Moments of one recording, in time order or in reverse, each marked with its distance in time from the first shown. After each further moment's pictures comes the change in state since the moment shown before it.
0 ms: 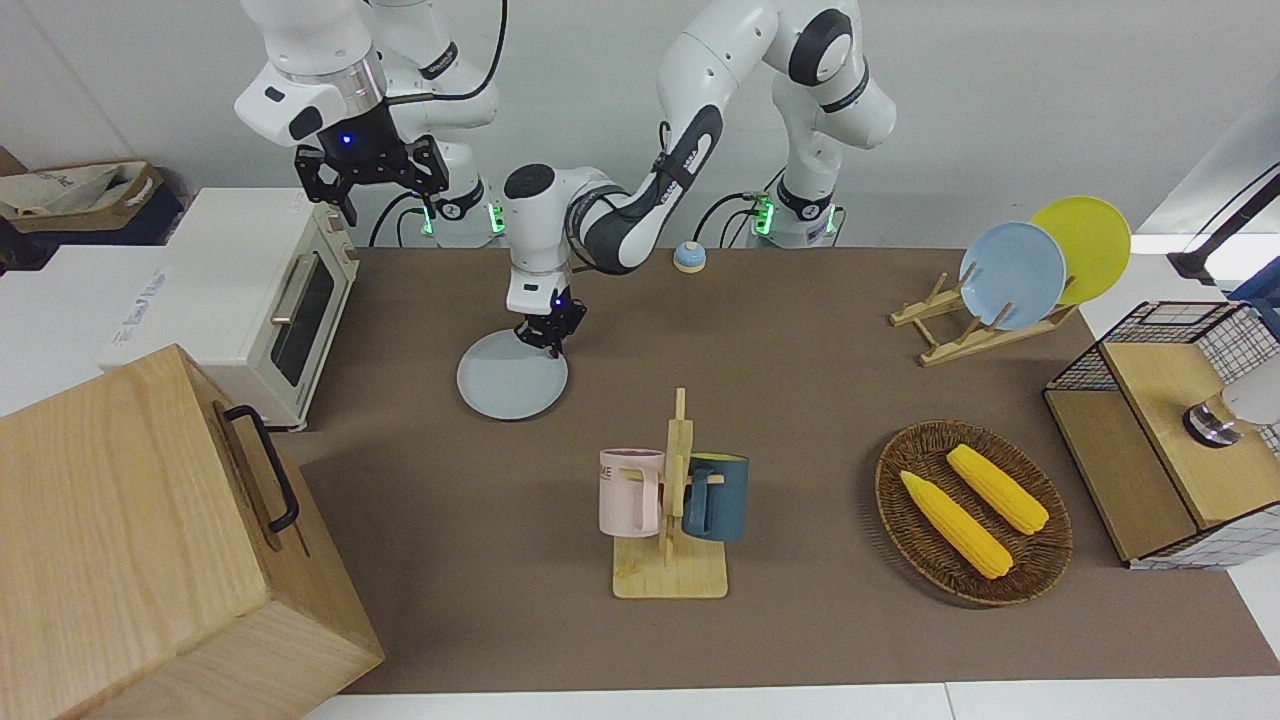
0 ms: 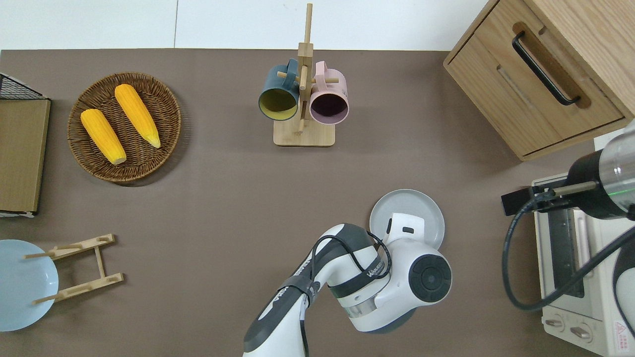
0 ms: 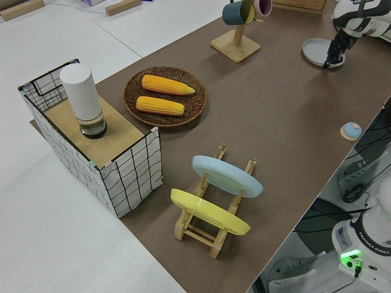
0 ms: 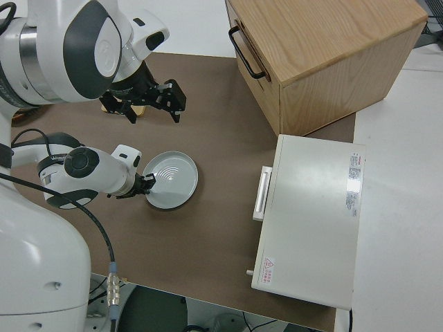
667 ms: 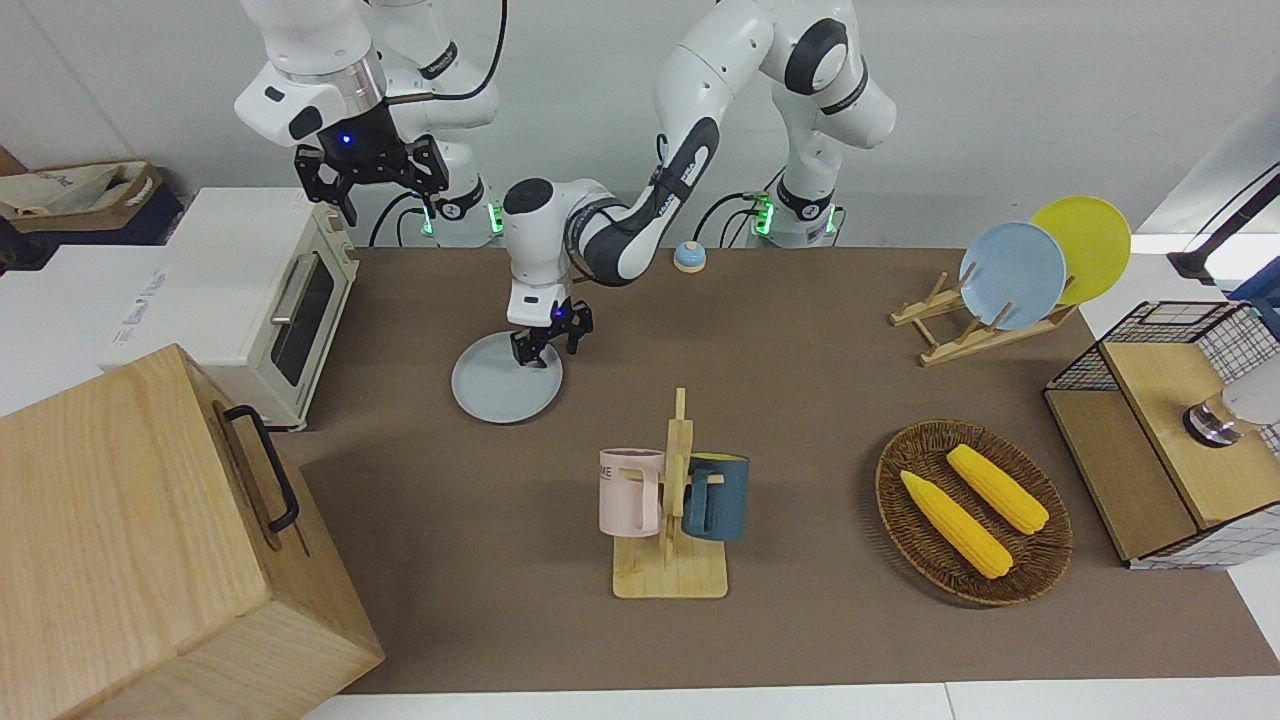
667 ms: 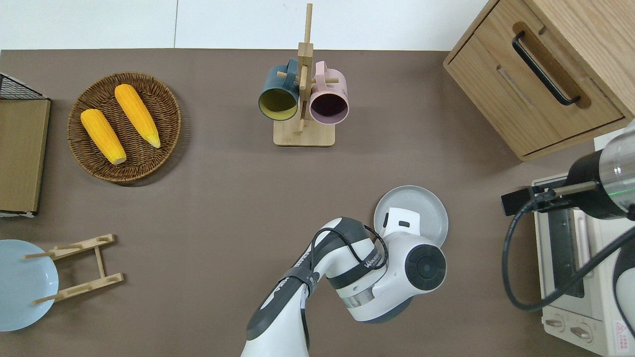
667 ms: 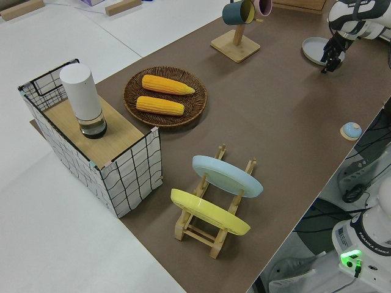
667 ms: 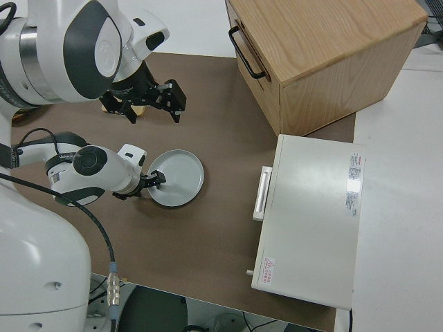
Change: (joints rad) left arm 0.010 0.040 0.007 0.026 0.003 -0.007 0.029; right arm 0.000 0.000 0.000 0.000 0.000 0.000 0.000
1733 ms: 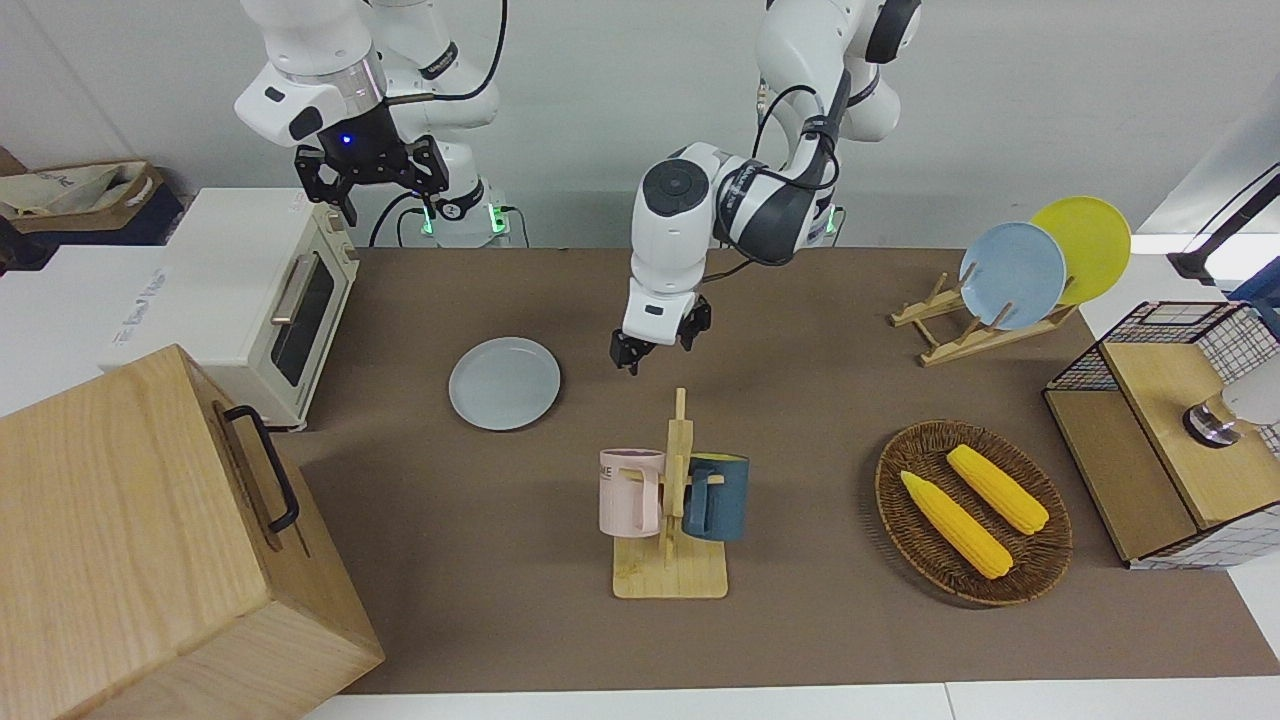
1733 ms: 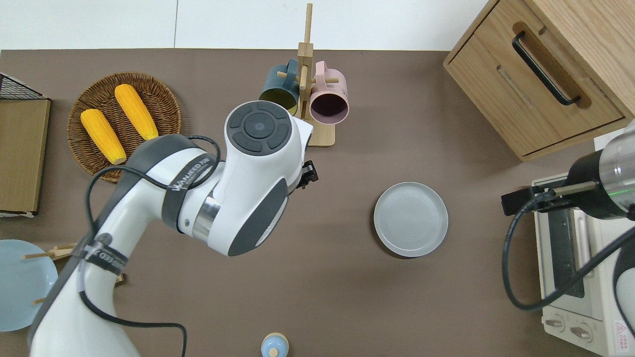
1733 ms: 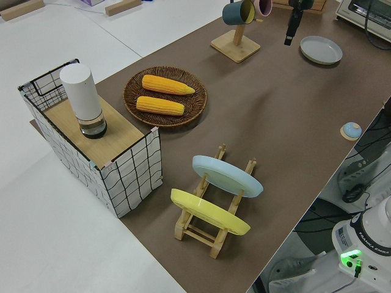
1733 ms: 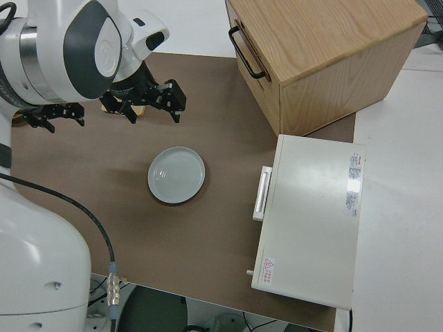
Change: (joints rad) left arm 0.401 -0.265 0.004 0.095 -0.194 -0.465 0.717; right arm 0.000 0.000 0.000 0.000 0.000 0.000 0.000
